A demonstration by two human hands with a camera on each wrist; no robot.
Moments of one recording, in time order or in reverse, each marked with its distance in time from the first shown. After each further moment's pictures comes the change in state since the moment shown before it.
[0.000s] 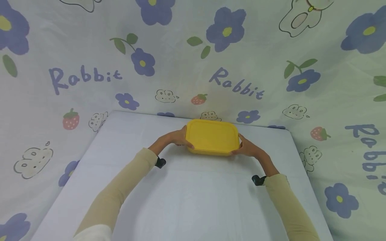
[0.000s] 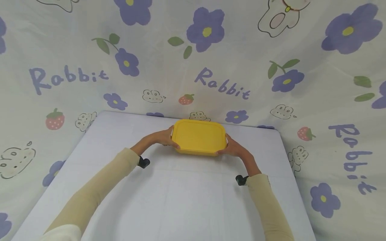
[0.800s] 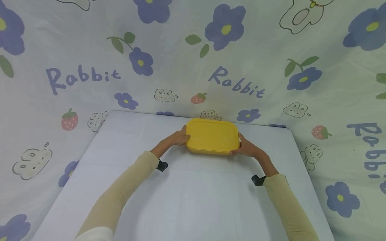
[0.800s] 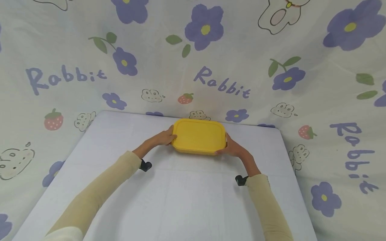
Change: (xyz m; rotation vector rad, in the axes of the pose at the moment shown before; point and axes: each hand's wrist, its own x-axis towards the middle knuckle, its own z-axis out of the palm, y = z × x) left_hand 0.014 -0.008 0.011 -0.011 0.073 -0.071; right_hand 0.005 0.004 0.006 0.085 -0.022 -0.022
